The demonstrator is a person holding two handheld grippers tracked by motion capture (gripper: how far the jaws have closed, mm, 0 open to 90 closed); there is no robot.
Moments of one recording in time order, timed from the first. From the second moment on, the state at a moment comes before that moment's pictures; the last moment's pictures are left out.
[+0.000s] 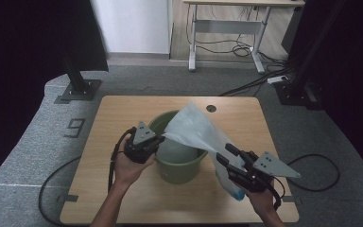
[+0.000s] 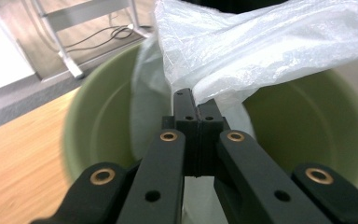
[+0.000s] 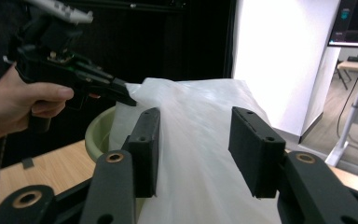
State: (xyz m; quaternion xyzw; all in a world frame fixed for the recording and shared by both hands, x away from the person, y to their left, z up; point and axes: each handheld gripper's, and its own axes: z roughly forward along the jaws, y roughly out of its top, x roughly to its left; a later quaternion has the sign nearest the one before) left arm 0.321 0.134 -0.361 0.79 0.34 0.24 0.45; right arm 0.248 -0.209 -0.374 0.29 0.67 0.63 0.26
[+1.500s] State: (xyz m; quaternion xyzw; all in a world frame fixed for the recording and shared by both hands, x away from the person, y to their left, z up) left arm 0.330 0.162 -0.370 0.77 0.39 0.23 0.45; right arm 0.223 -0.163 -0.457 0.33 0.70 0.59 0.22
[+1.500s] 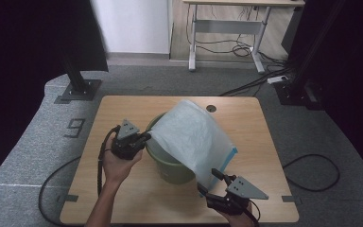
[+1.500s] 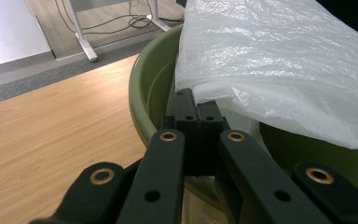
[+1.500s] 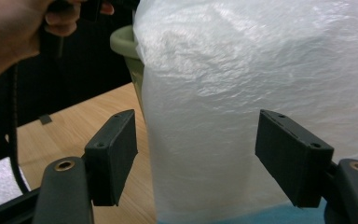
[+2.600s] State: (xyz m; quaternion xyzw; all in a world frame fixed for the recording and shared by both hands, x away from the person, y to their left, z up) left arm 0.326 0.159 -0.365 0.76 0.38 0.23 0.47; right arm 0.243 -0.167 -0.439 0.31 0.69 0.60 0.26
